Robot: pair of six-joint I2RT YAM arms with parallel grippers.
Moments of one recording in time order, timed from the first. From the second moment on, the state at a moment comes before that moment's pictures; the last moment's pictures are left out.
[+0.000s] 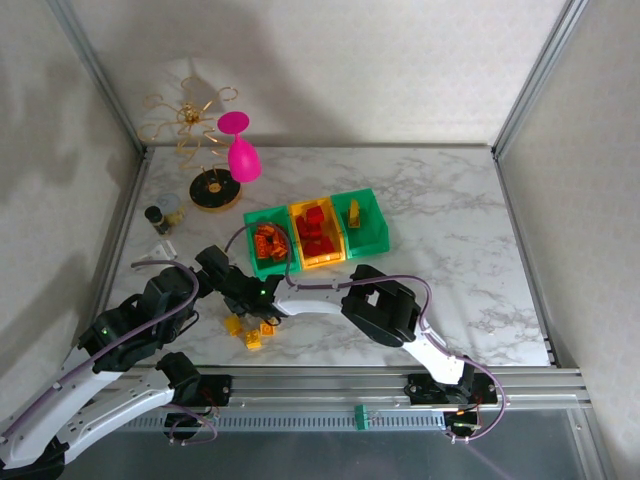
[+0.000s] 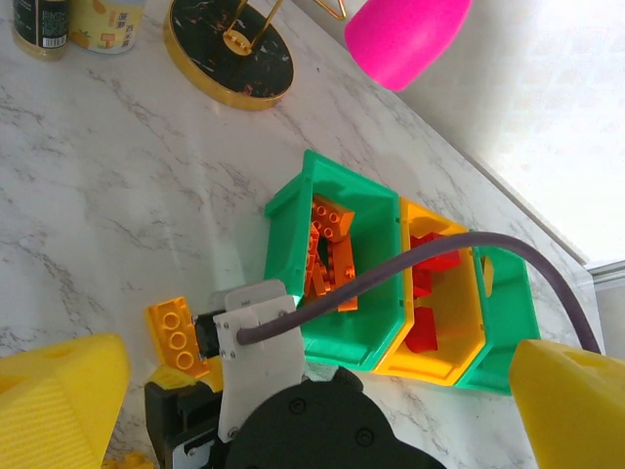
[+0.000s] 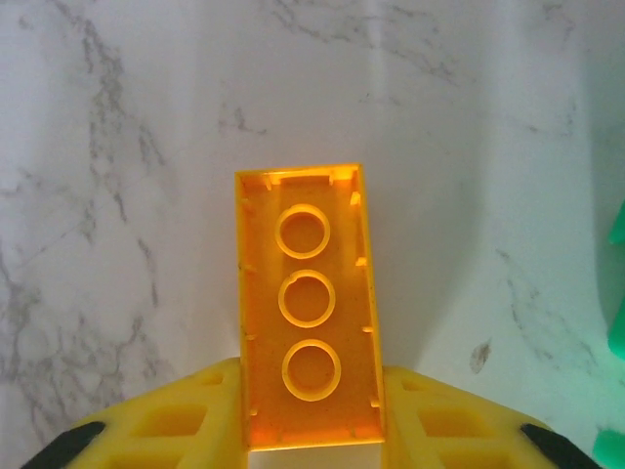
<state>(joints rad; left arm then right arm) -0.75 0.53 0.82 -0.89 -0.61 -1.11 1.26 2.26 1.62 -0.30 0.26 0.40</state>
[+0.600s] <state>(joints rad) -0.75 0.58 0.85 -0.85 -0.57 -1.11 1.18 1.73 1.21 -0.25 0.21 0.46</state>
